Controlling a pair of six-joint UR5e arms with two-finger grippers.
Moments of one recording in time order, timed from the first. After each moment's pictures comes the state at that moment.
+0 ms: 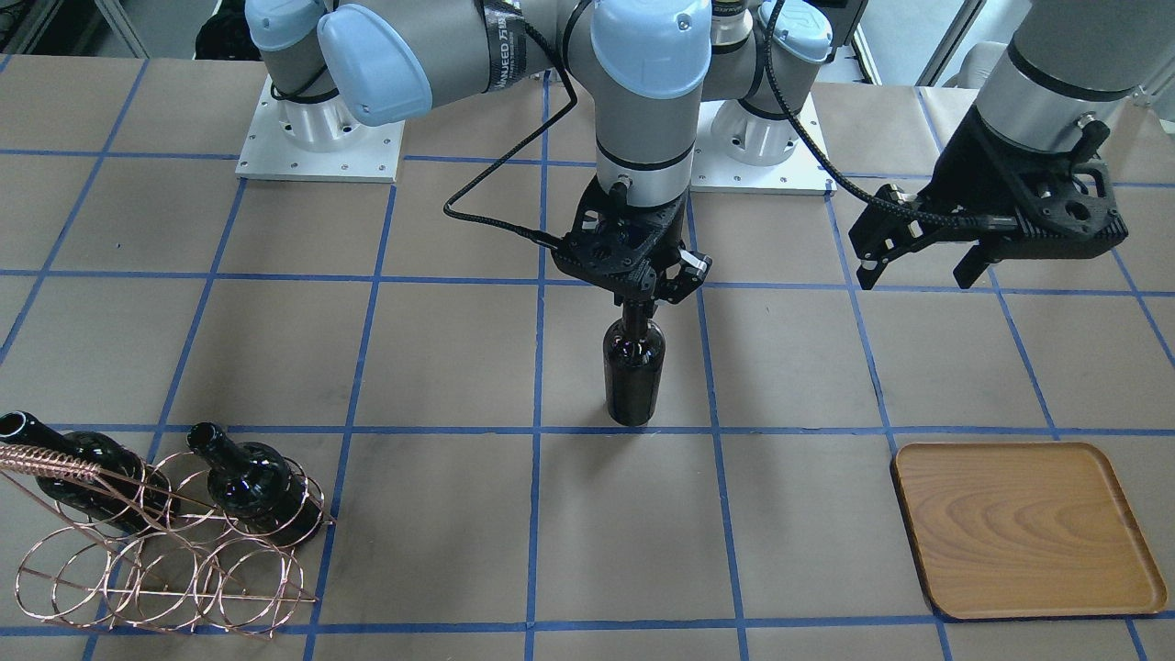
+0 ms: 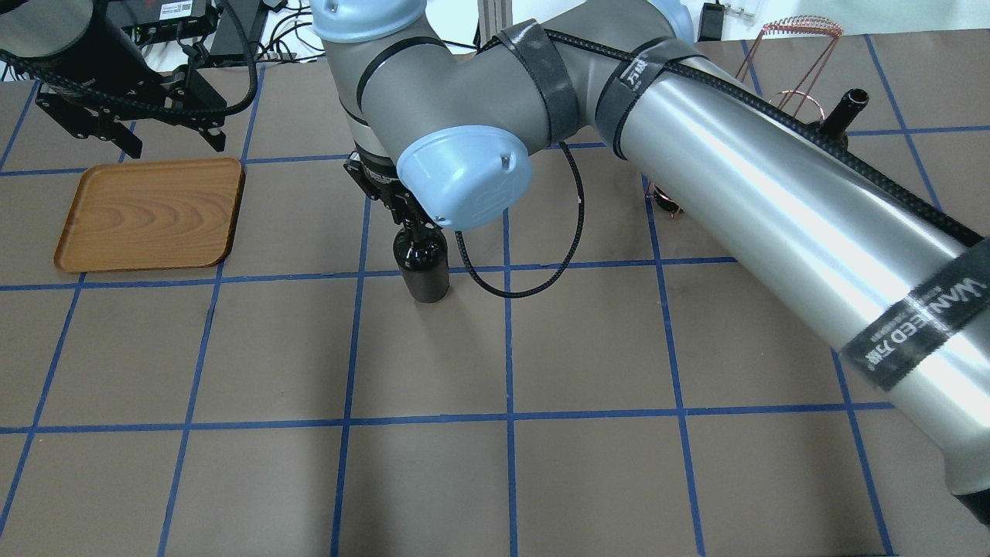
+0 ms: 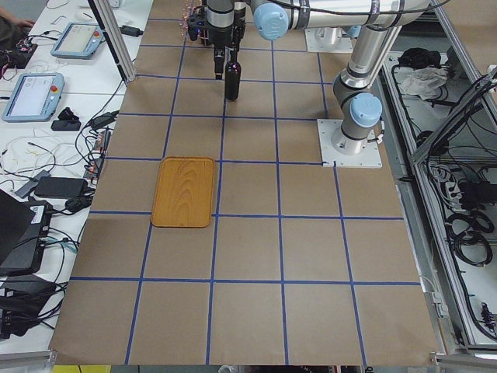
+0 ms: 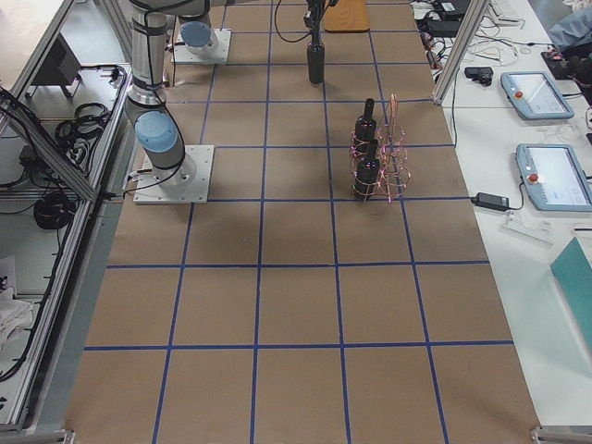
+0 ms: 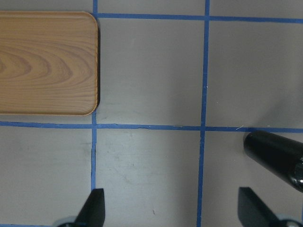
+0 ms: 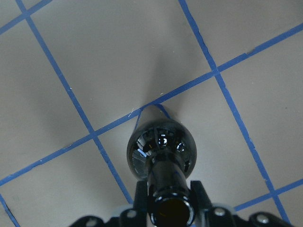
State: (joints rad) left arm -1.39 -1.60 -1.52 -1.50 1.56 0.14; right arm 2.11 -1.17 1.31 -1.80 -1.51 1.01
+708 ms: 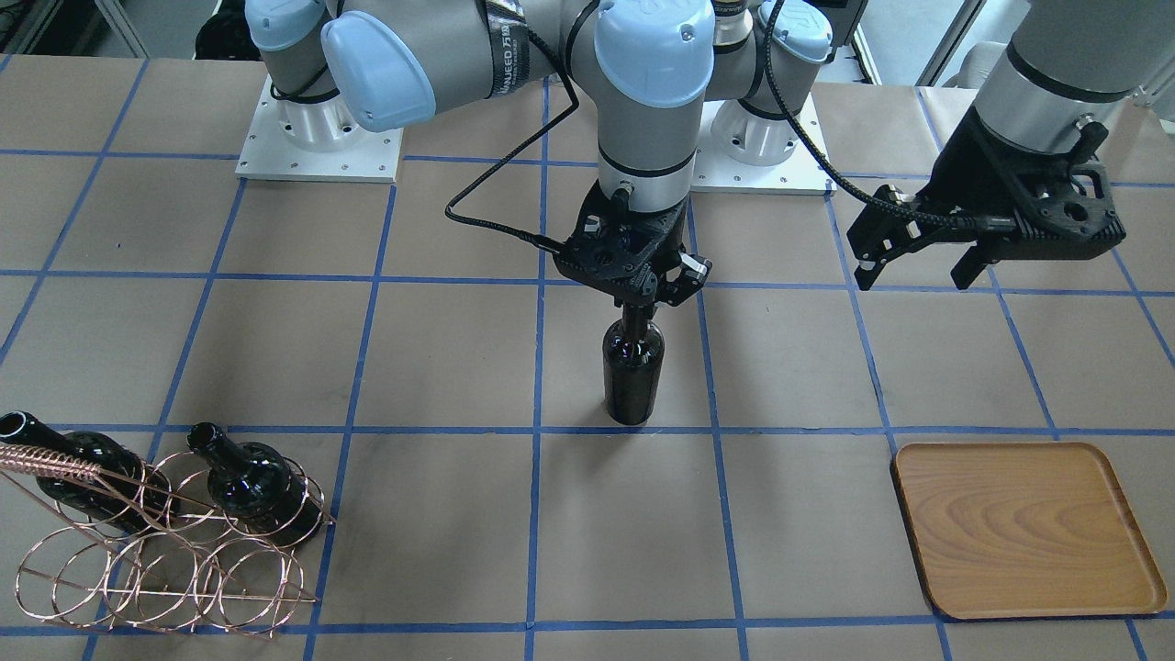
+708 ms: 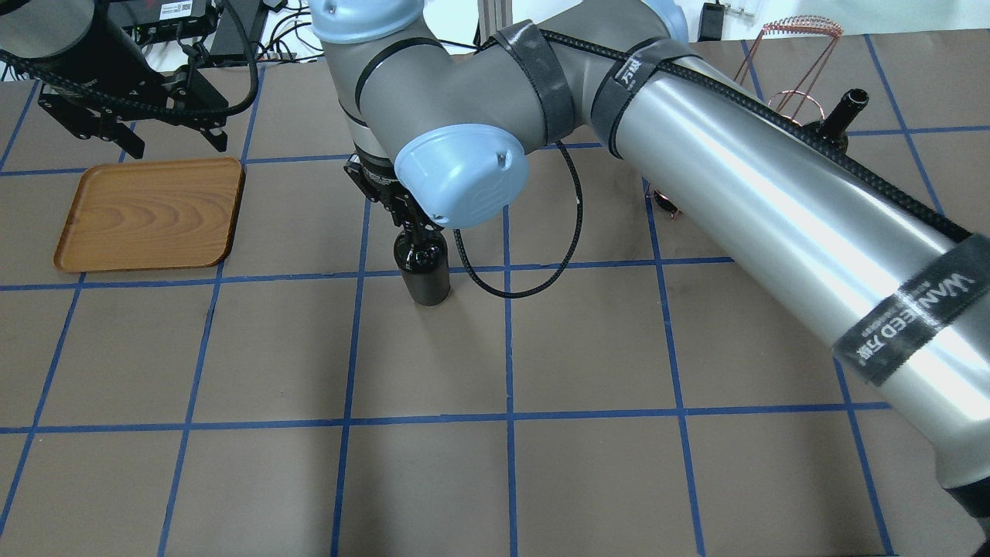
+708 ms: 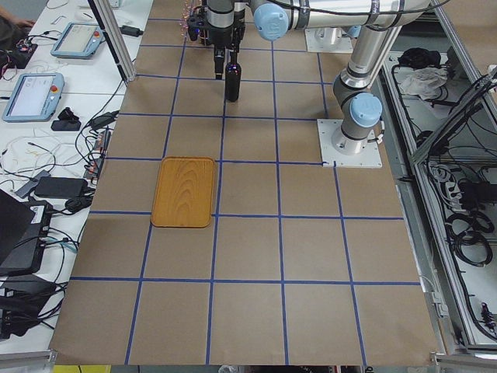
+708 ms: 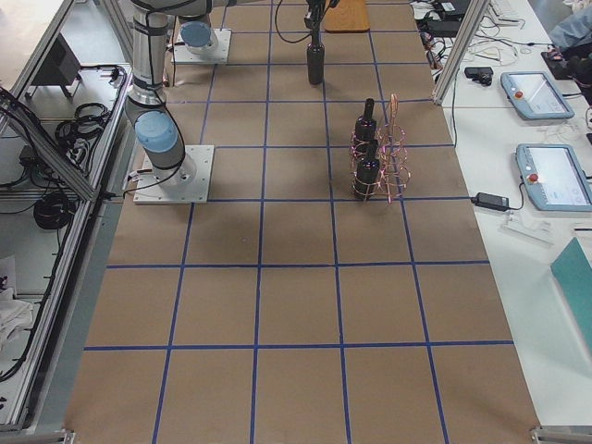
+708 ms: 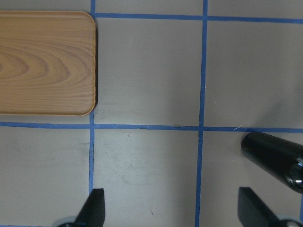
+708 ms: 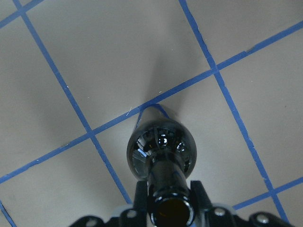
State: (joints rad) left arm -1.39 -1.60 -1.52 -1.50 1.56 0.14; right arm 2.11 -1.17 1.31 -1.79 -1.51 1.01
